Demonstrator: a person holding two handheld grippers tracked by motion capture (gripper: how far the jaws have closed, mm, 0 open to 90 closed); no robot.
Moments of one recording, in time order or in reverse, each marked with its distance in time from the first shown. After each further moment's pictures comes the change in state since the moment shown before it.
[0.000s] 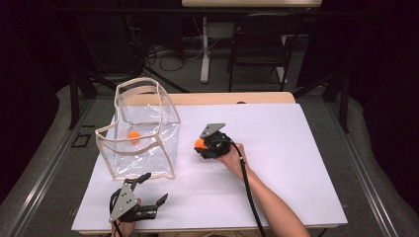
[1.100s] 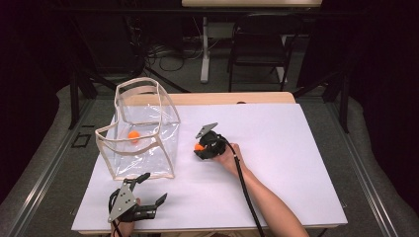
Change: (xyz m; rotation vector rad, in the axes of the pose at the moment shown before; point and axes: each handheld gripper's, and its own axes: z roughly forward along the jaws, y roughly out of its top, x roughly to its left) left arm 0.002 0.000 -0.001 -0.003 0.001 -0.005; right arm -0.007 -0.008 0.035 0.130 0.016 0.037
